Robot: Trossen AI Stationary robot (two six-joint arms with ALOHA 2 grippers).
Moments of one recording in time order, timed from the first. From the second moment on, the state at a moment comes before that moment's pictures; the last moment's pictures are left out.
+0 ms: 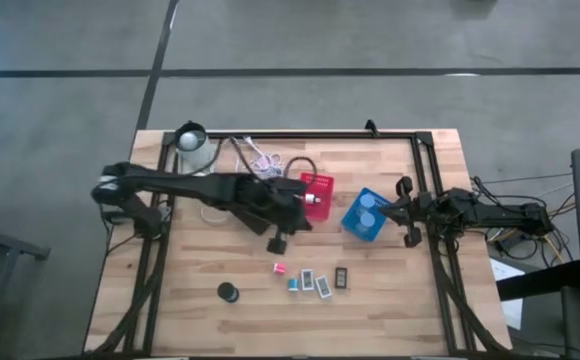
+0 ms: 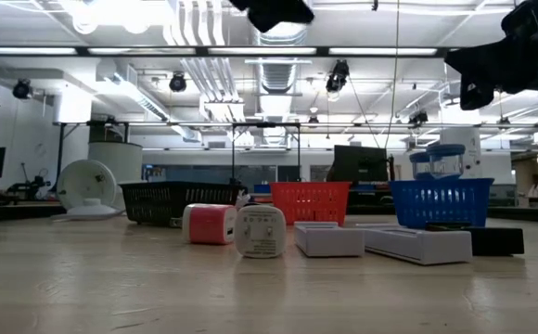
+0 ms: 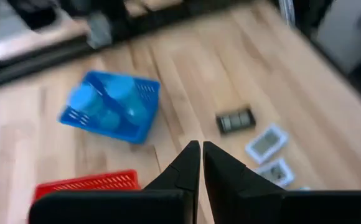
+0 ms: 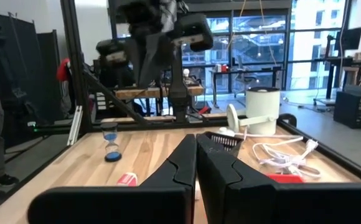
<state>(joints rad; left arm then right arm) -0.07 1.66 1.50 -0.49 0.09 0.26 0.01 0.00 0.01 0.12 0.00 0.08</state>
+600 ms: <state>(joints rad) -0.22 2.17 1.88 -0.60 0.10 0.58 0.01 0.00 0.01 0.04 0.00 0.10</state>
